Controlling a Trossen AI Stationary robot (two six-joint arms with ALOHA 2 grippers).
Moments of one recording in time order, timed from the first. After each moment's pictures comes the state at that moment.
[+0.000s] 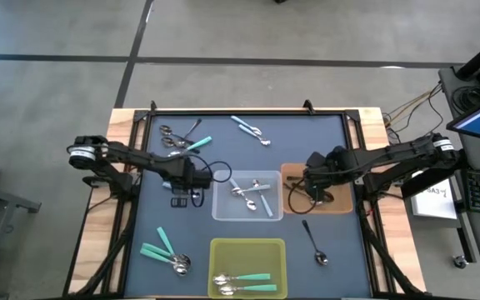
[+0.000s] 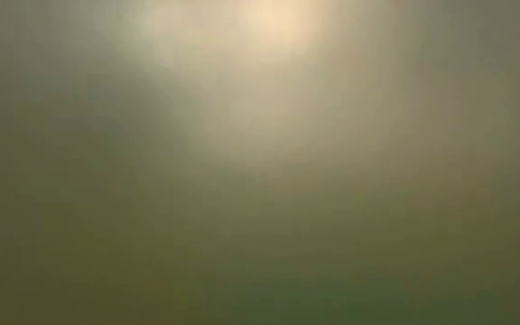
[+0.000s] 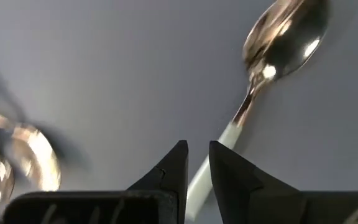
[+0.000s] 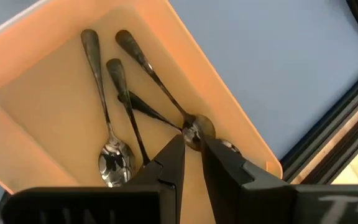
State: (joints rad) left arm 0.01 1.59 0.86 -0.98 -0.19 -0.02; right arm 0.14 1.26 1.04 -1.29 0.33 0.78
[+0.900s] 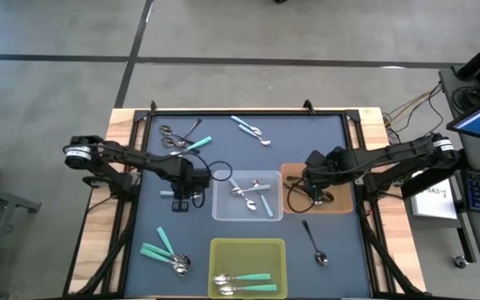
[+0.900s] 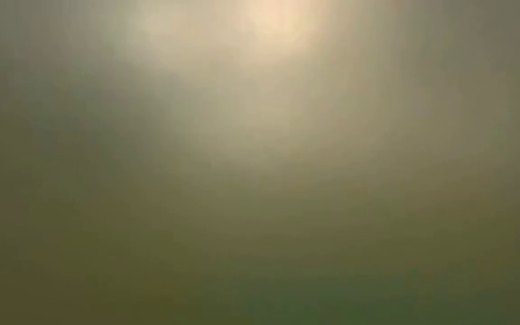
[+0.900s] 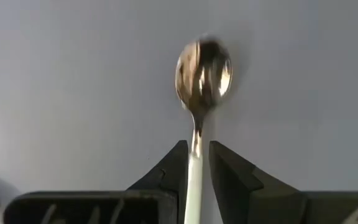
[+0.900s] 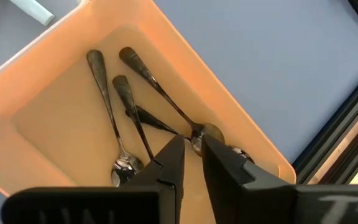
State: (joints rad) left arm 0.01 1.55 0.84 -0.90 -0.01 -0.01; right arm 0.14 1.26 1.04 -1.26 0.34 0.85
